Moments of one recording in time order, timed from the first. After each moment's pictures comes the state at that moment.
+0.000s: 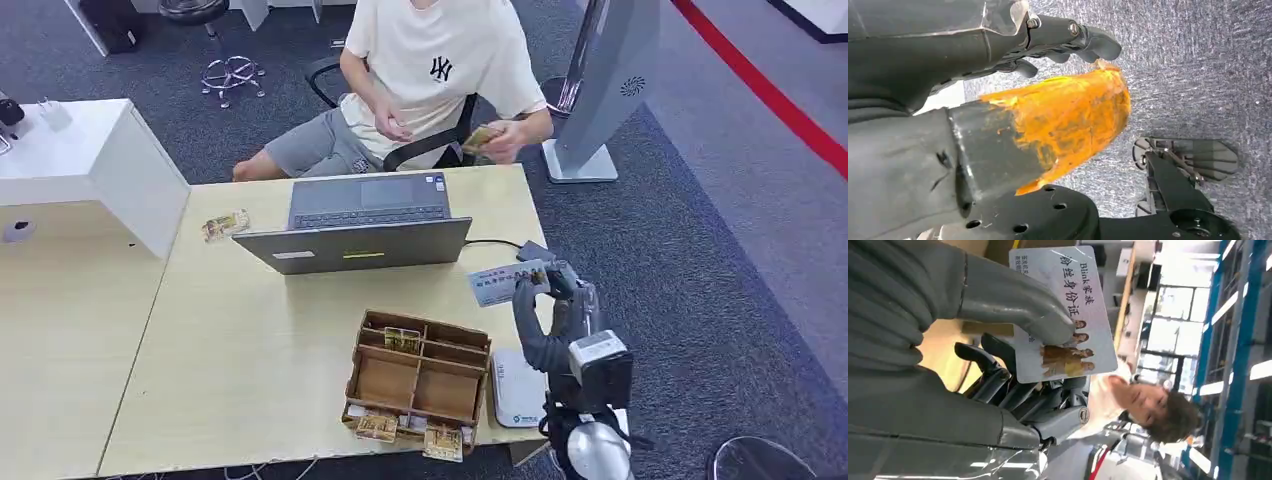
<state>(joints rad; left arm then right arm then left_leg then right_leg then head) -0.07 -0.20 0.67 -0.22 -0.79 0.10 0.10 0.06 0.11 0.20 -1.73 0.19 -0.40 -0.48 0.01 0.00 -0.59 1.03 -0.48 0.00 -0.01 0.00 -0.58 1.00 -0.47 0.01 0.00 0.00</state>
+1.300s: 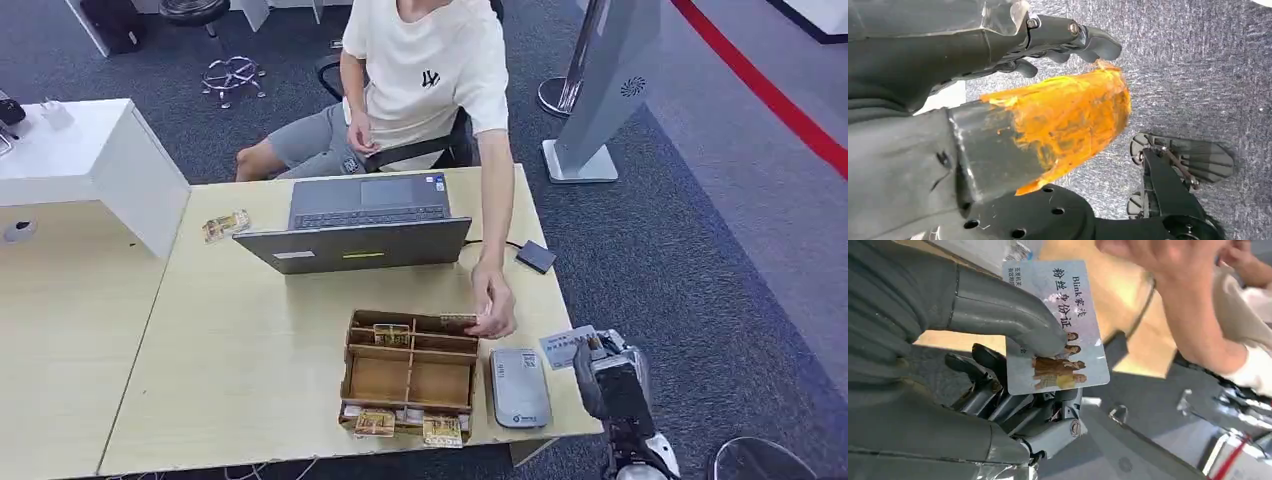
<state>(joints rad) -0.07 -0.21 0.76 -0.22 -0.78 0.11 0.09 0.15 0.12 -0.18 -1.46 0.41 -0.30 -0.43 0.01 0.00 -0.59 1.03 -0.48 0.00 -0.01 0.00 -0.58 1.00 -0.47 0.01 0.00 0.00</state>
